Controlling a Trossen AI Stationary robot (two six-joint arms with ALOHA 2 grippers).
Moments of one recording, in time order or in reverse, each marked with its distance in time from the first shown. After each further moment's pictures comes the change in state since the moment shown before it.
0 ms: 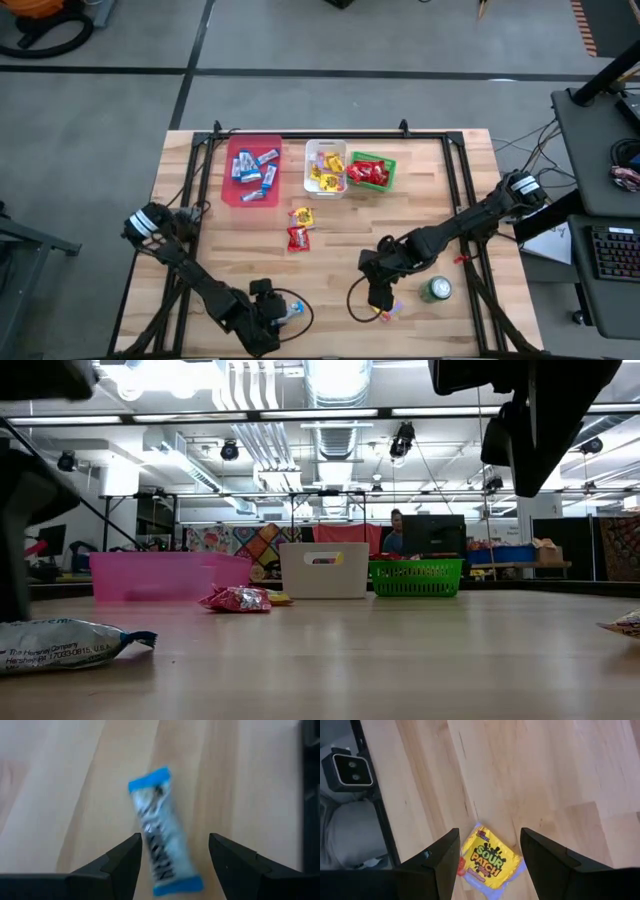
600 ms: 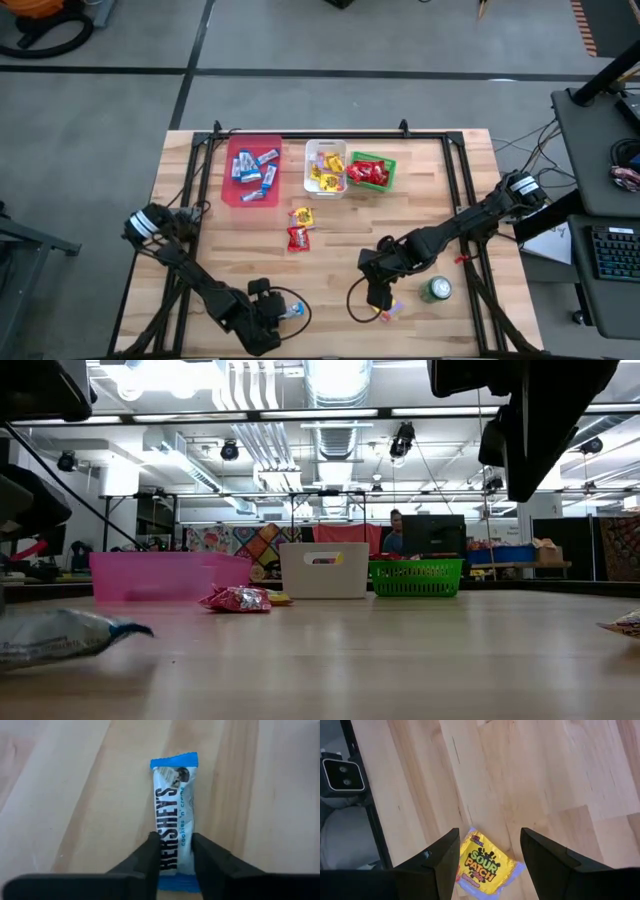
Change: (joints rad) left arm -0.011 0.020 -0.027 0.008 -0.009 -0.080; right arm 0.007 0.006 -0.001 0.000 0.044 0.011
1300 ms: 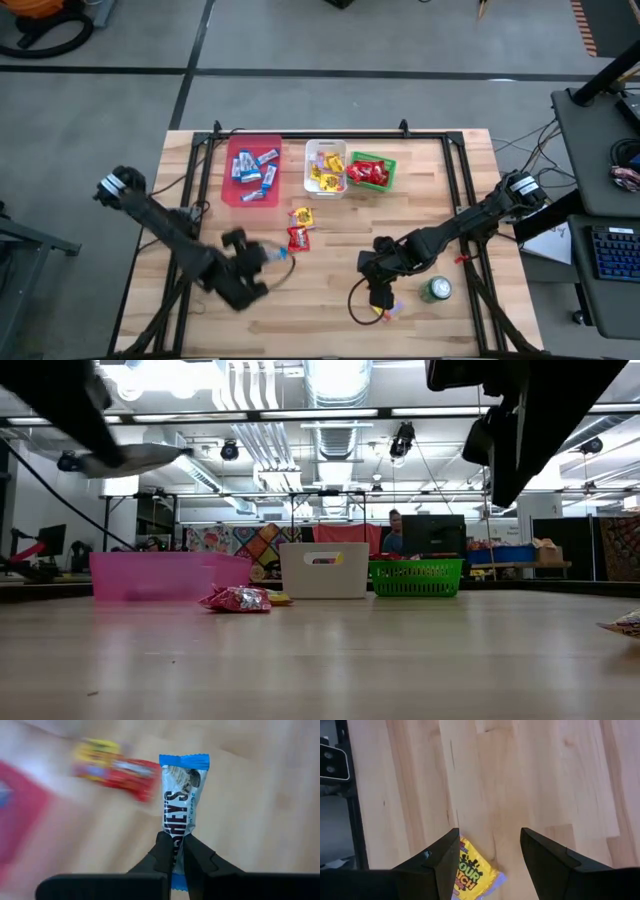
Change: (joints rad) left arm 0.104 -0.400 -0.002 -0.553 -0.177 -0.001; right arm 0.002 0.001 -0.013 0.015 0.052 -0.147
